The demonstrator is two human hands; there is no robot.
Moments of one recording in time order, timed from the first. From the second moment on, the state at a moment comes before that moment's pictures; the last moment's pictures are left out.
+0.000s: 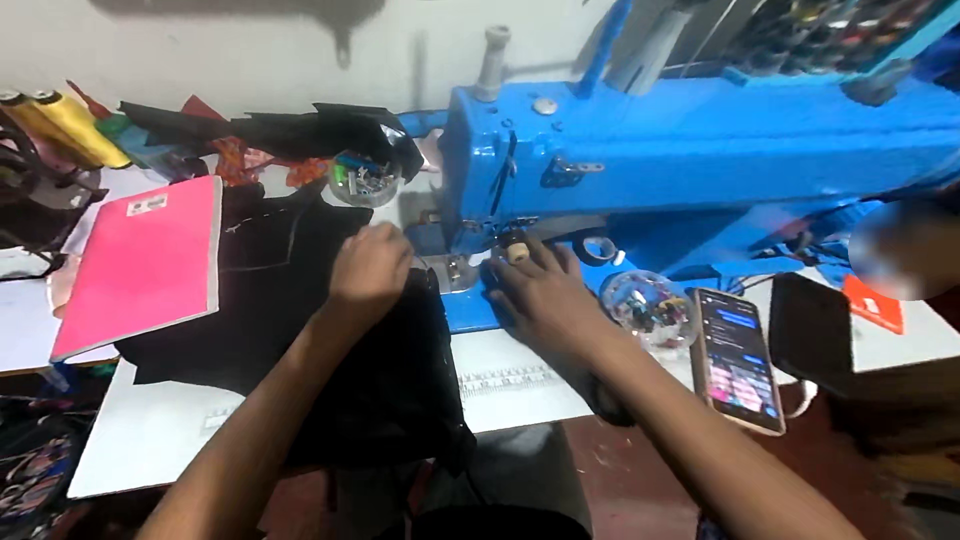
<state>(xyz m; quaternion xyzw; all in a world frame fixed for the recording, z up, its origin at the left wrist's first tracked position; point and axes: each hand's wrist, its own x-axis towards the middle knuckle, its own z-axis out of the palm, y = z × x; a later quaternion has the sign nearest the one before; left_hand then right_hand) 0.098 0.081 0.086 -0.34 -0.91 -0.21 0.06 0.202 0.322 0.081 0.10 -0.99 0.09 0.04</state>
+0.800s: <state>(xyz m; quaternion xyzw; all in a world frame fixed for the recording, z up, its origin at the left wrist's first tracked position) 0.164 0.076 0.029 -0.43 -0.87 -0.22 0.05 0.214 0.313 0.048 0.28 -0.95 0.08 0.08</state>
